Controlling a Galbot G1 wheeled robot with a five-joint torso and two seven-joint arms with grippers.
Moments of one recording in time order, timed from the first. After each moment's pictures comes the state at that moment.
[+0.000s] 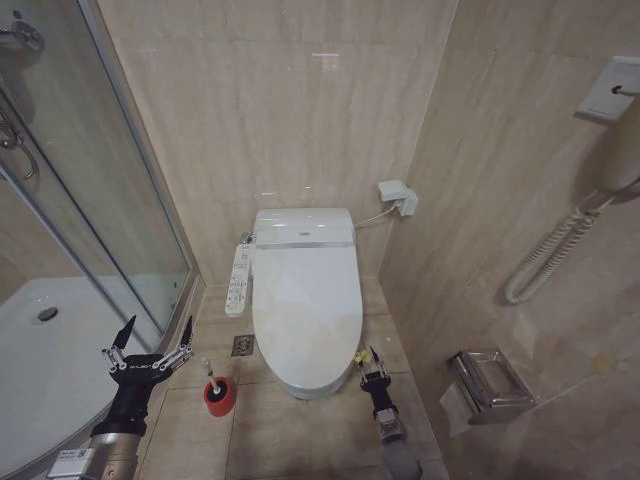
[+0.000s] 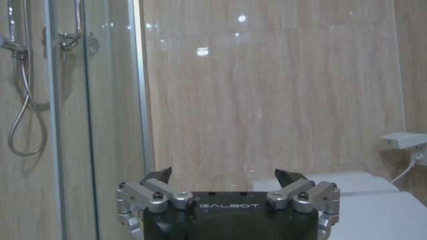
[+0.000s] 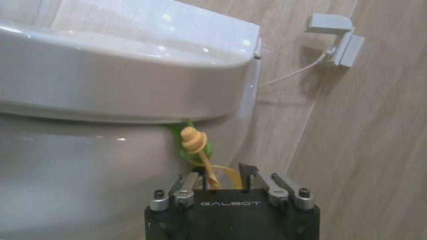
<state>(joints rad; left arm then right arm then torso) 1.74 -1.27 -0.72 -2.28 -0.25 -0.17 -0.08 -1.10 1.42 0.27 1.04 -0.19 0.55 0.28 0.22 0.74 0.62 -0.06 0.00</state>
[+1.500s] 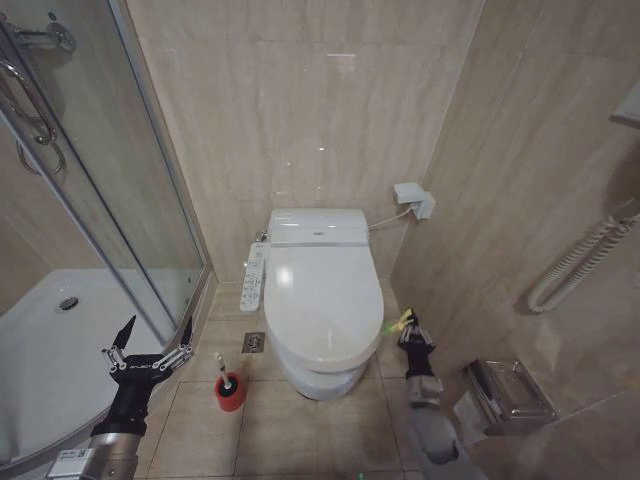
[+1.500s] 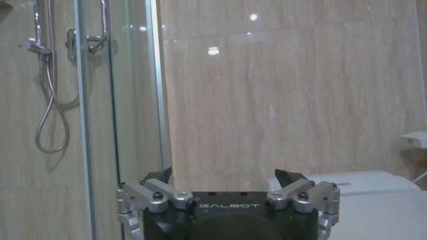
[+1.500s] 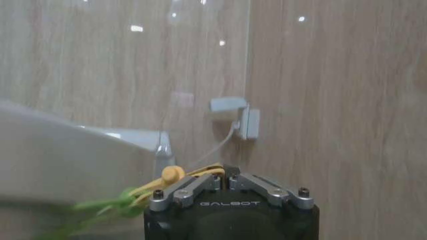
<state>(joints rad) 1.74 -1.27 -0.72 -2.28 -0.25 -0.17 -0.08 -1.20 1.36 0.43 1.56 0.09 0.37 0.37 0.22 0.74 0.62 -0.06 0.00</state>
